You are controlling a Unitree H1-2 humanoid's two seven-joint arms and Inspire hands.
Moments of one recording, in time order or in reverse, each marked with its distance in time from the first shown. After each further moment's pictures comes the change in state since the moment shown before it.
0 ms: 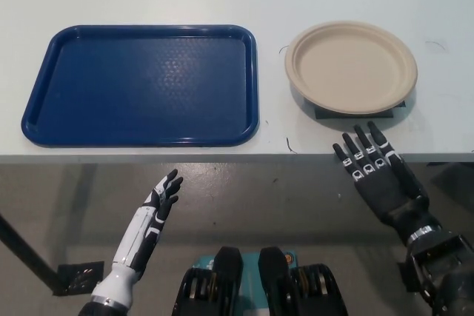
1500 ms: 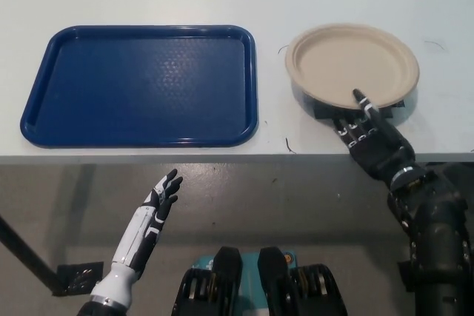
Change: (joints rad) left_arm -0.002 0.005 -0.001 0.002 0.001 -0.001 -0.001; right_arm -0.273 0.007 -0.087 0.250 -0.241 0.001 -0.213
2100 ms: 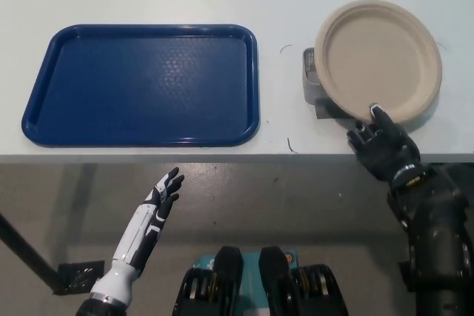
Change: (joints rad) left_arm -0.011 0.004 0.000 0.000 0.000 0.000 -0.012; right_arm 0.060 0.000 0.077 -0.151 -0.013 0.001 -0.123
